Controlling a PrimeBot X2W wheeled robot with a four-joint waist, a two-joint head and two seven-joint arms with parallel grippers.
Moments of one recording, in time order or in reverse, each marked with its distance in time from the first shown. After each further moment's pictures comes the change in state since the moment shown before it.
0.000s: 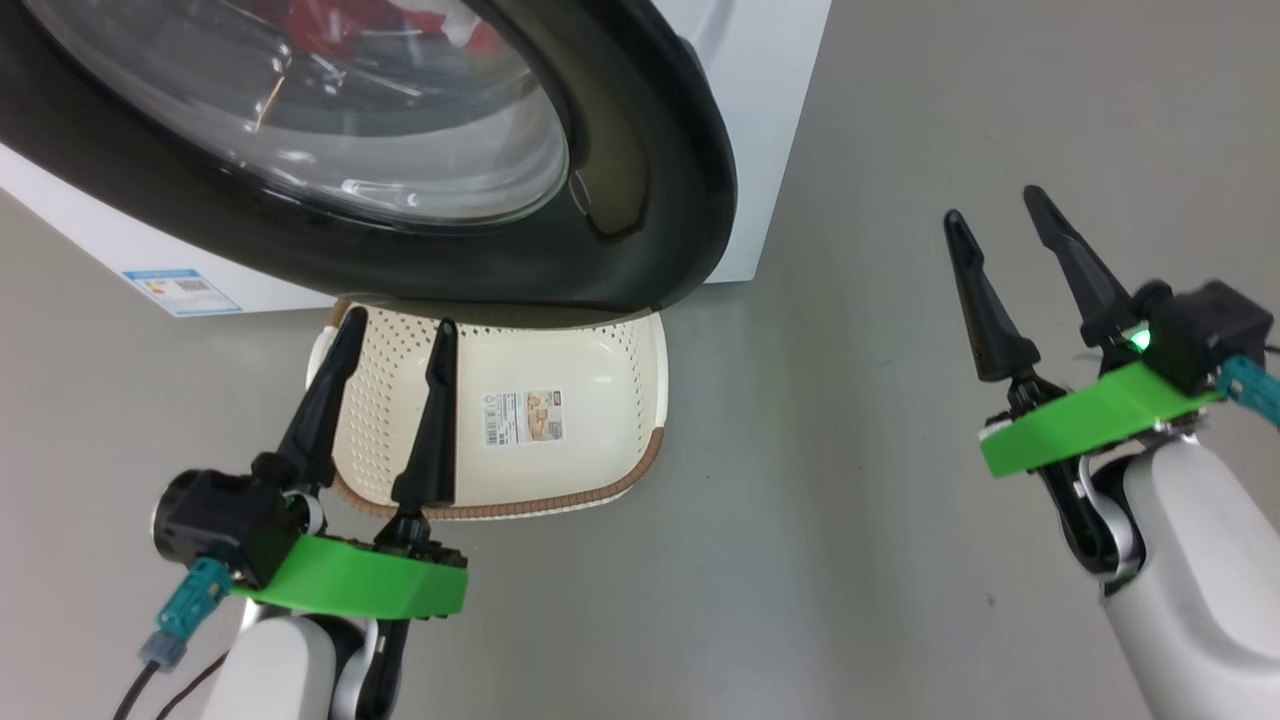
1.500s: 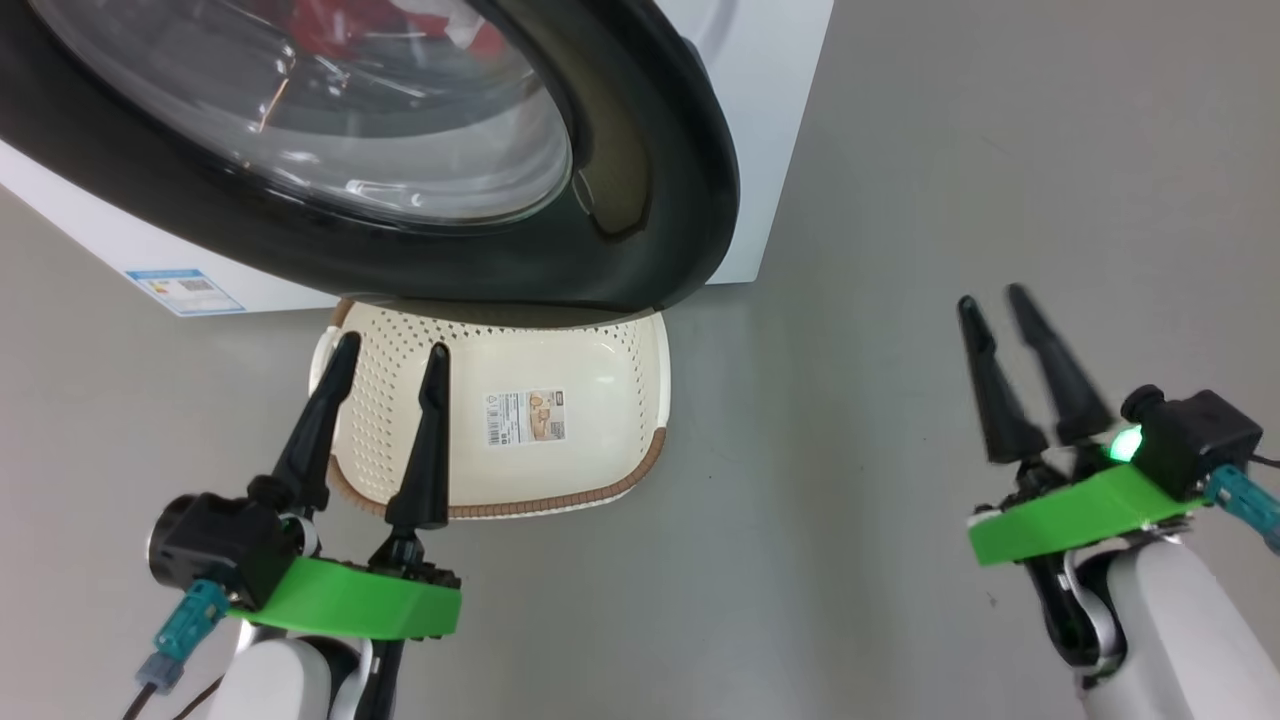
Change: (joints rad) left arm 0.040 0.000 0.015 -0.010 0.008 -0.001 0.000; right arm 0.215 0.094 -0.111 -0.151 -0.114 0.000 0.000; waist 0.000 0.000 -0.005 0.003
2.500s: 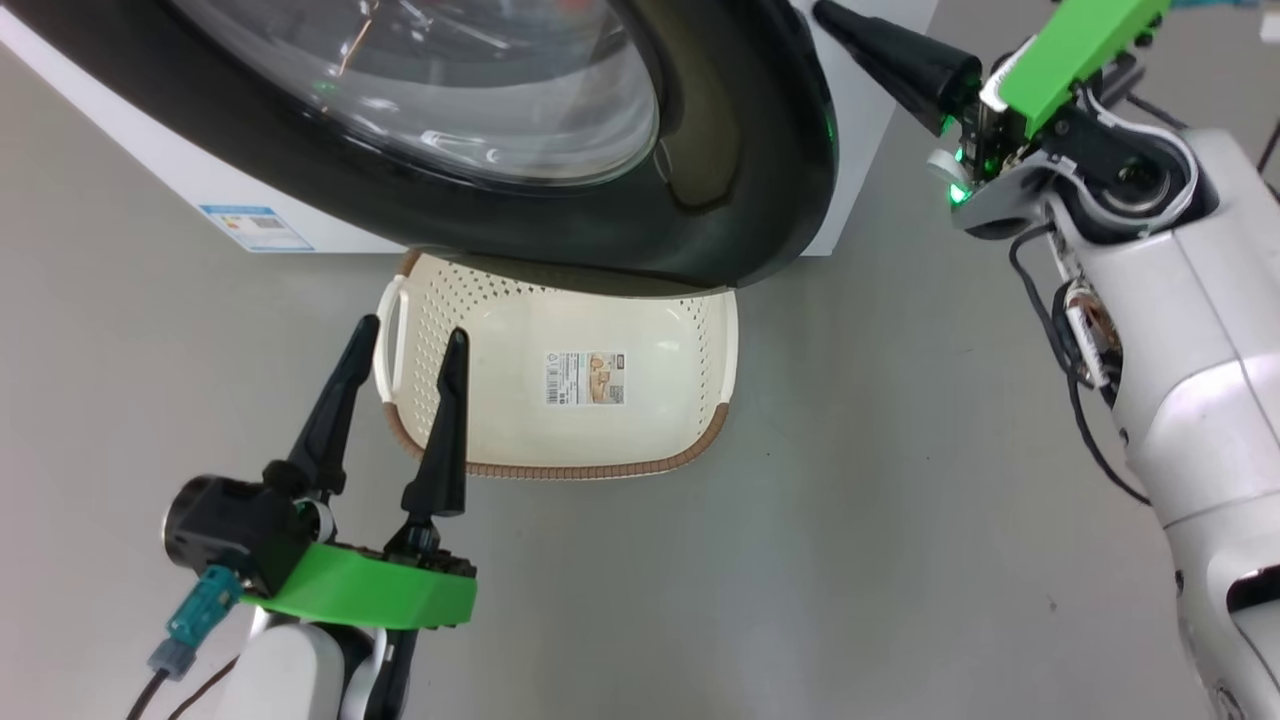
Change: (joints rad) left arm -0.027 0.000 -0.028 0.000 -0.010 0.002 0.000; right arm -0.813 0.023 0.125 0.629 1.268 0.000 0.830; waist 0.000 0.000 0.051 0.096
